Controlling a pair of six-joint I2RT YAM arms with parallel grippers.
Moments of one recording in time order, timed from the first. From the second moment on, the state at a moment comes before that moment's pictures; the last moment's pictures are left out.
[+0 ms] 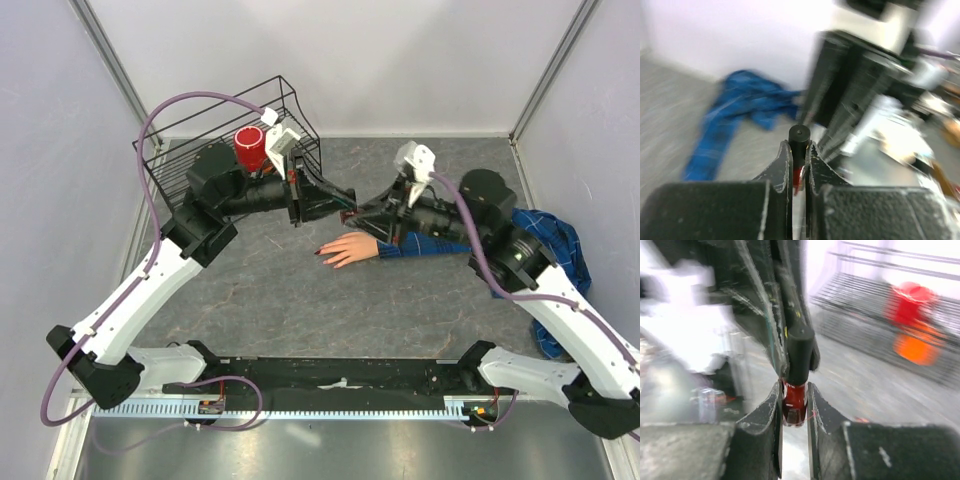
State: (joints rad) left arm -0.69 1.22 1.38 -0.09 0.71 -0.40; right arm 0.73 1.04 1.32 -0.33 -0.46 0.08
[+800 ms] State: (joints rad) left arm -0.71 1.12 1.45 -0.21 0.60 -0.34; right arm 0.77 1.08 1.36 -0.32 -0.48 0.10
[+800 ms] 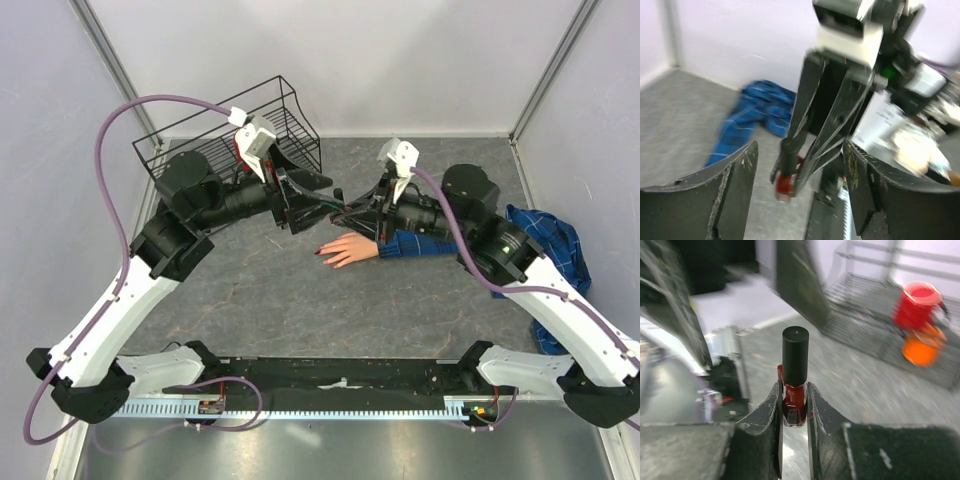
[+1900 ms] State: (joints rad) left arm -0.56 1.29 1.23 0.48 1.21 -0.71; right arm 0.74 1.09 1.33 -0.34 -0.66 0.15
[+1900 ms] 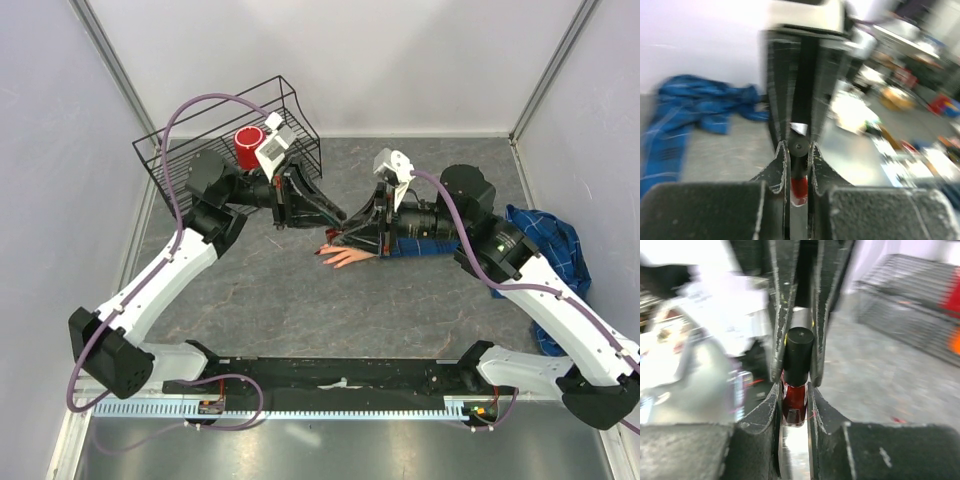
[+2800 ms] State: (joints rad) left arm -0.73 1.11 1.40 -0.24 0.27 -0.48; right arm 0.76 1.11 1.39 -0.40 -0.38 0.04
